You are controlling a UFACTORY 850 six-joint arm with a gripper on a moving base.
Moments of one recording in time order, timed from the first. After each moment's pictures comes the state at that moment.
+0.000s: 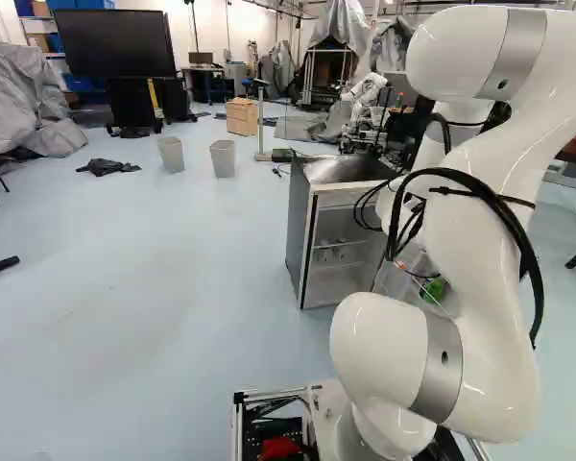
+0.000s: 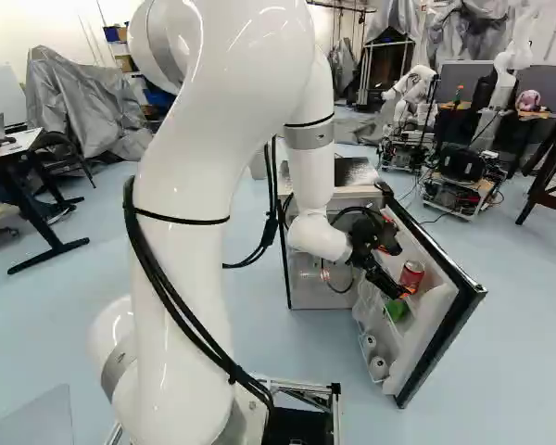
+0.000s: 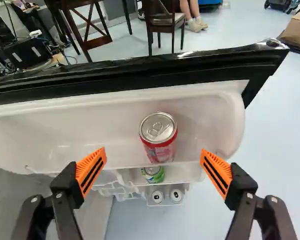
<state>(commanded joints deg) -32.4 -27.8 -36.1 49.3 52.8 0.0</state>
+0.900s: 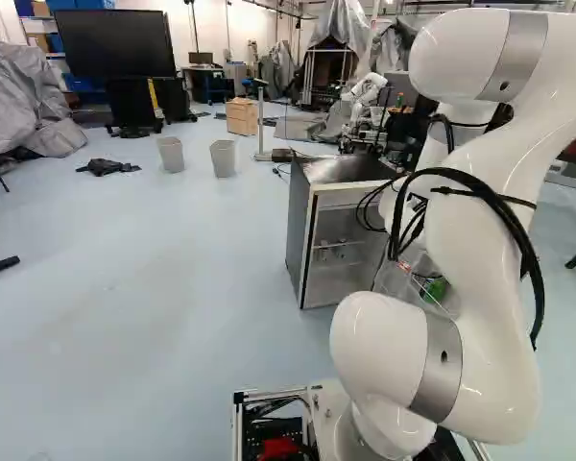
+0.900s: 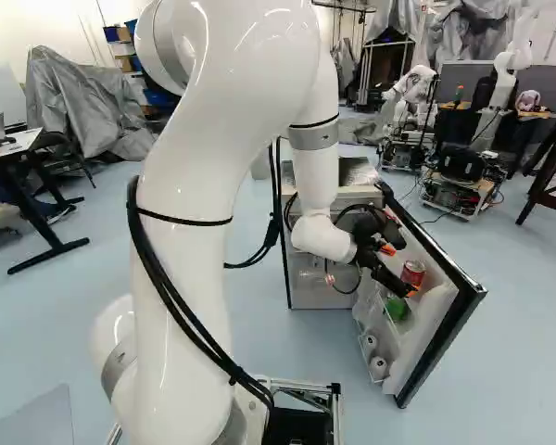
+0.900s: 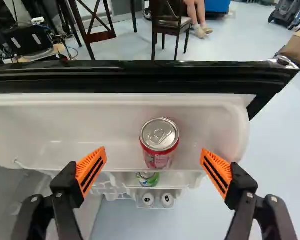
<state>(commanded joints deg) -33.2 -28.2 -36.7 48.3 52.8 -8.1</state>
